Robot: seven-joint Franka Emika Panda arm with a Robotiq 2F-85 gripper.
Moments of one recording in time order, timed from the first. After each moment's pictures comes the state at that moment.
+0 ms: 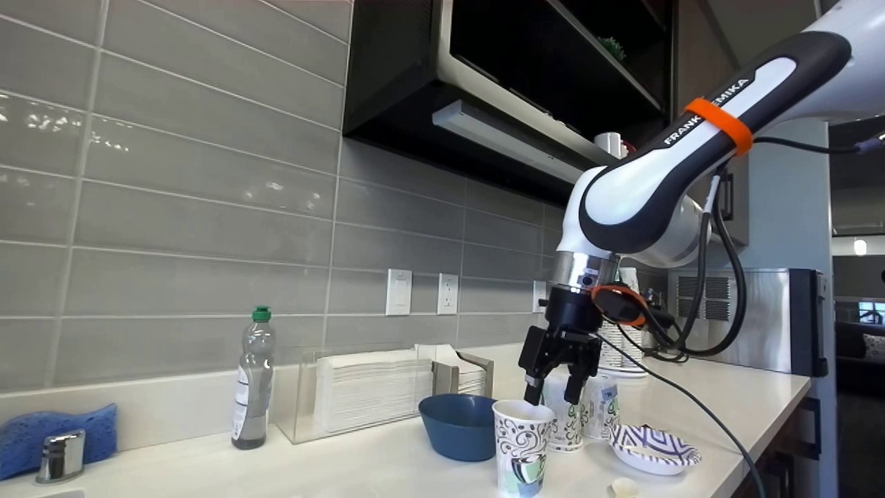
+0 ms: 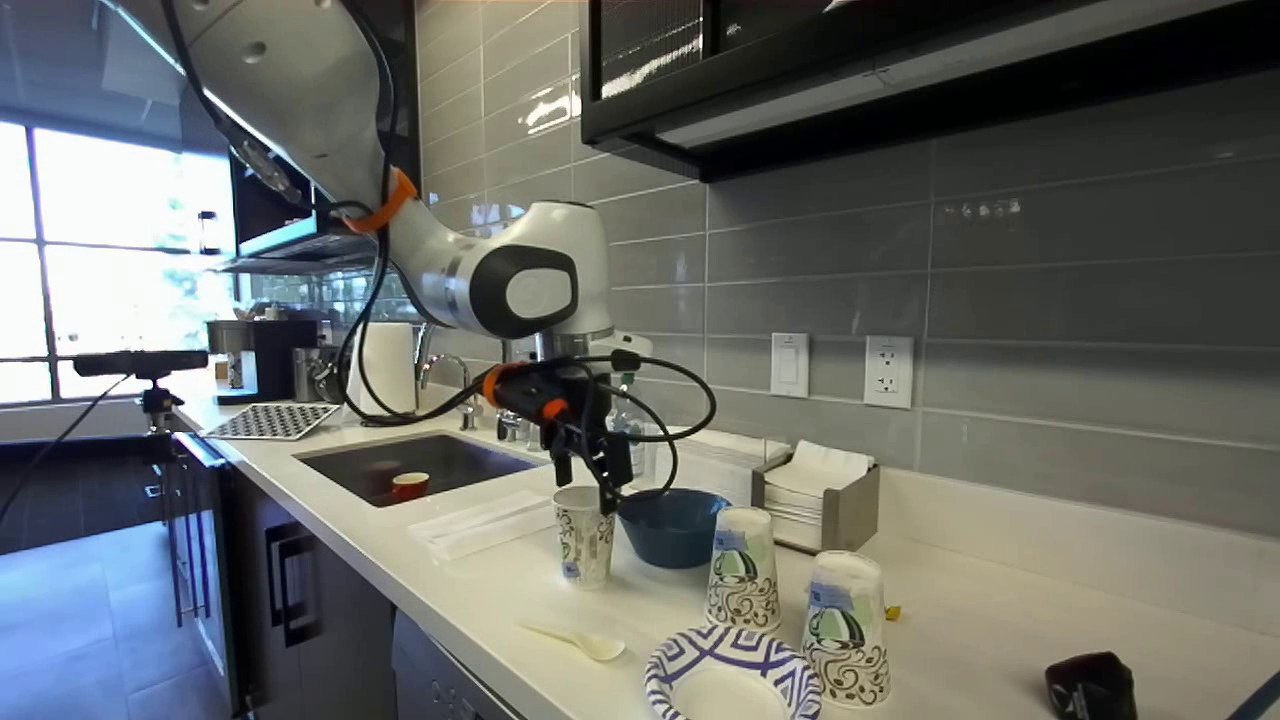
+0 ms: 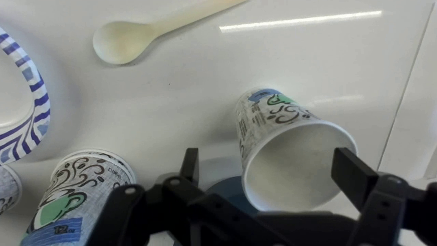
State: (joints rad) arm 0.04 -0.09 -0.01 -2.37 0.13 2.46 0.06
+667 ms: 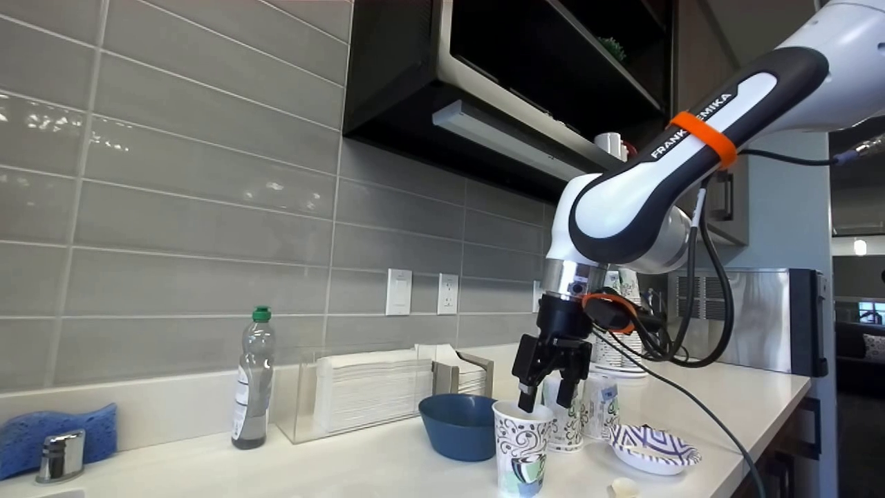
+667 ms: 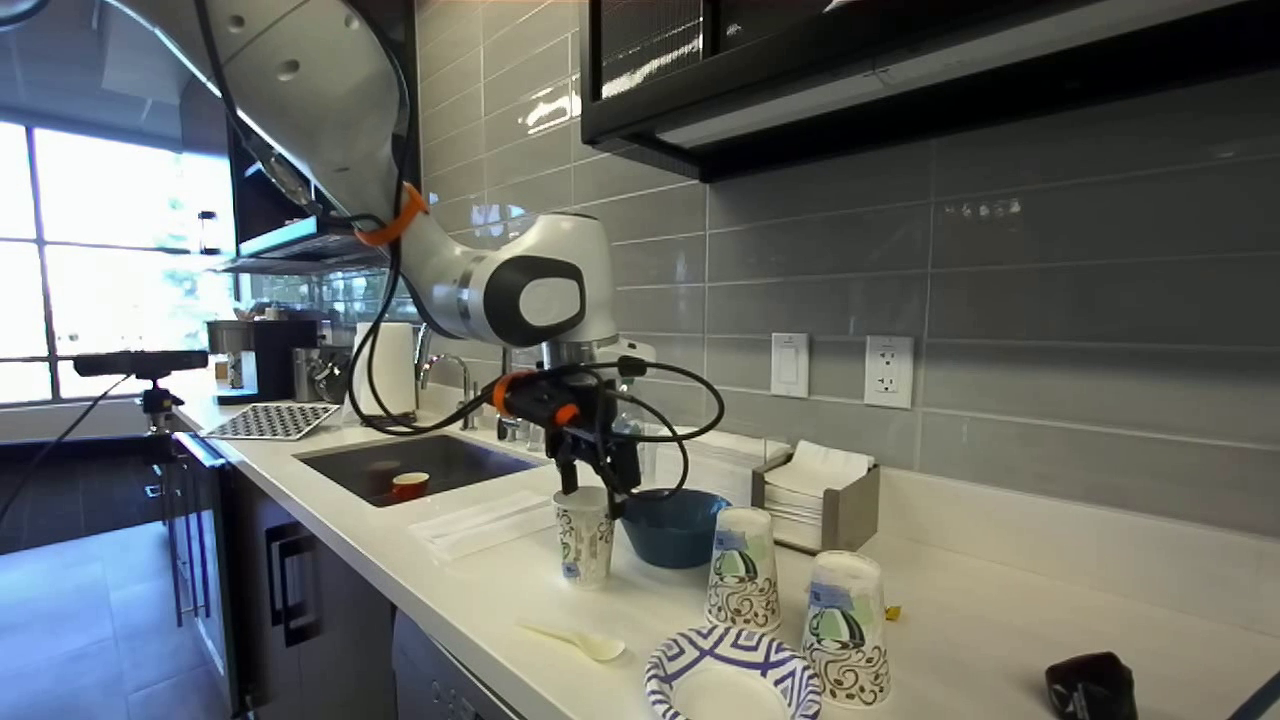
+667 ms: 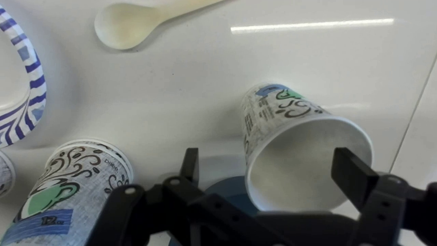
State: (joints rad) arm 0.04 -0.04 0.00 -2.33 0.08 2.47 0.06
